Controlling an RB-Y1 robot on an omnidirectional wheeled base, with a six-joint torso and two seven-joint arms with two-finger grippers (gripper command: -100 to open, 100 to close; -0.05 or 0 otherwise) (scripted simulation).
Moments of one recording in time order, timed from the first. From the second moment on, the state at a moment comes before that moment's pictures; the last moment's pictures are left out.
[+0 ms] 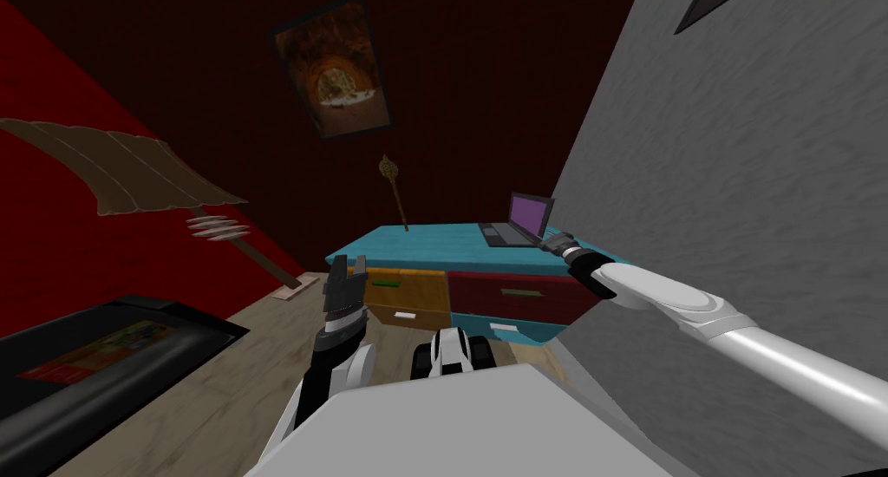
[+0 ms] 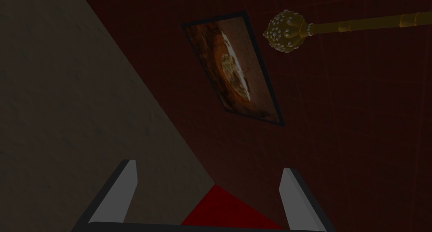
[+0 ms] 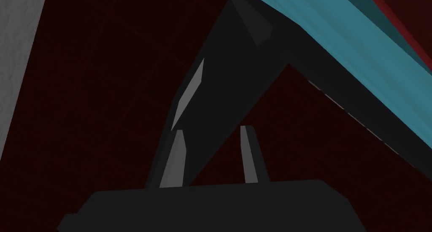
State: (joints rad) left arm 0.53 0.00 0.00 -2.28 -0.07 -0.65 -0.14; right arm 0.36 -1.14 -0.18 -1.75 0.93 0.19 0.21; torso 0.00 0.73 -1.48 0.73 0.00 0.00
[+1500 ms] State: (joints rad) left arm 0.53 0.00 0.00 -2.28 -0.07 -0.64 -0.14; right arm 0.38 -1.18 -0.18 -1.52 1.04 0.28 0.34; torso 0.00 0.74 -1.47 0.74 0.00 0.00
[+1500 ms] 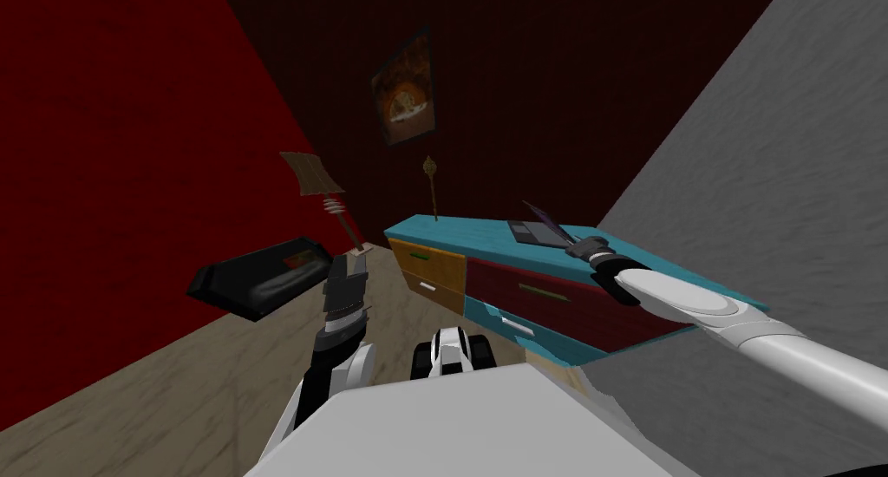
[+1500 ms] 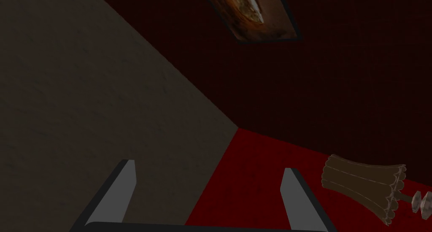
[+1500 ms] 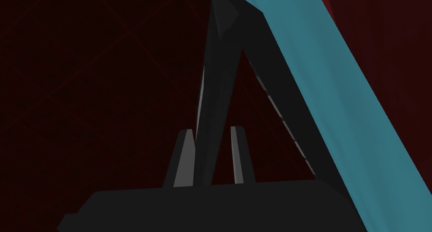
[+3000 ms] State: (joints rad) left arm 0.53 0.00 0.00 -2.28 -0.07 -0.65 -0.14; right arm 0.39 -1.31 -0.23 -1.32 0.98 0.21 0.36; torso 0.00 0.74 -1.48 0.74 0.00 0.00
